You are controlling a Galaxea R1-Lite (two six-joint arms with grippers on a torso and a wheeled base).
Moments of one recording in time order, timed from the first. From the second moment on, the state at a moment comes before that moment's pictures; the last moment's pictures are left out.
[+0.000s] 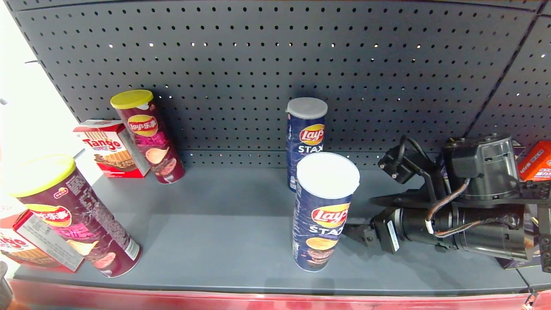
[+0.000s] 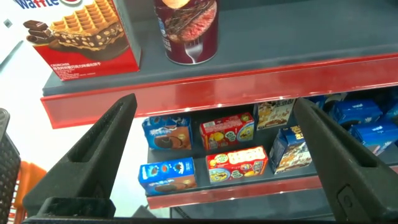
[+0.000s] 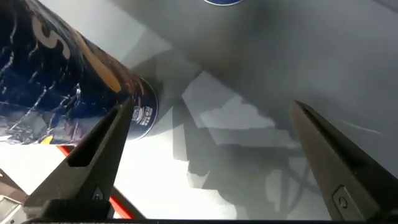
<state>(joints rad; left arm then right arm) -0.01 0.02 0.00 0.01 -0.10 0.08 0.65 1.55 -0.85 -0.22 0.02 -0.03</state>
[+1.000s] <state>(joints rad) -0.01 0.02 0.00 0.01 -0.10 0.08 0.65 1.53 -0.81 -0.22 0.02 -0.03</state>
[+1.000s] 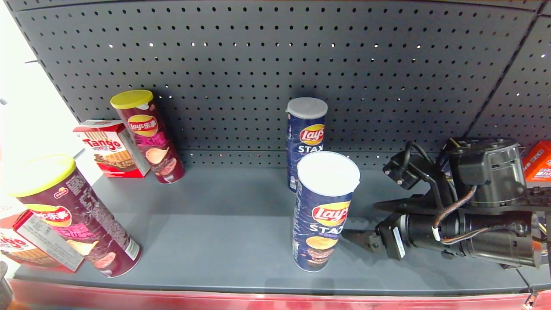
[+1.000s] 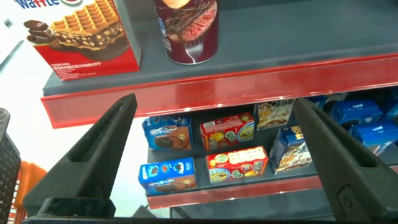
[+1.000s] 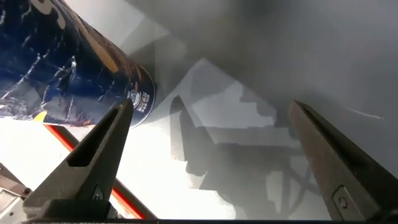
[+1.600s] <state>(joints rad) -0.01 0.02 0.00 0.01 -0.10 0.08 0.68 1.53 -0.81 -0.22 0.02 -0.03</state>
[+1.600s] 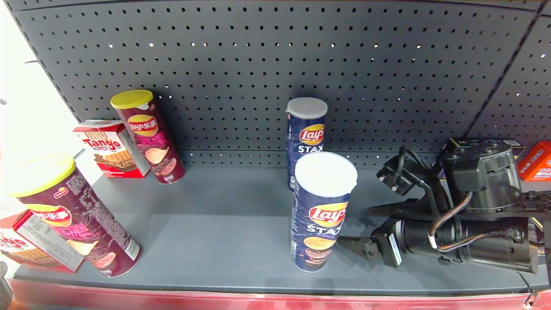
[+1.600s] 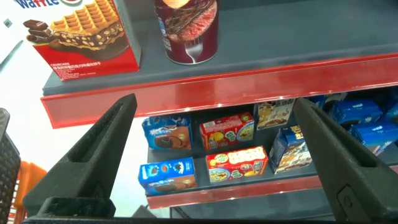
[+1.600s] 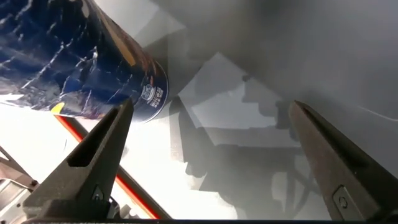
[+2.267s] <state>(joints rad) -0.01 0.02 0.00 0.01 -0.10 0.08 0.69 1.53 -0.80 -0.22 0.02 -0.03</state>
